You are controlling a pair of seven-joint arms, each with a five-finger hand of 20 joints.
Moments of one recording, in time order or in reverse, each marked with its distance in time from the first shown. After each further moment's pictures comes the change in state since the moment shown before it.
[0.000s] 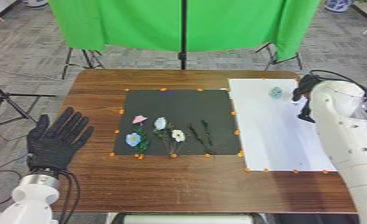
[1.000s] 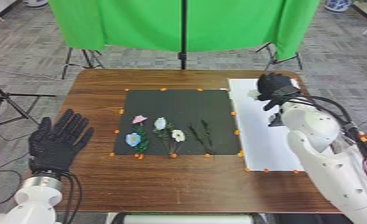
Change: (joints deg) left arm 0.6 0.3 1.4 -0.1 -1.7 0.8 3.1; right arm -12.9 7.4 -12.5 -20.4 -4.3 24.1 -17.3
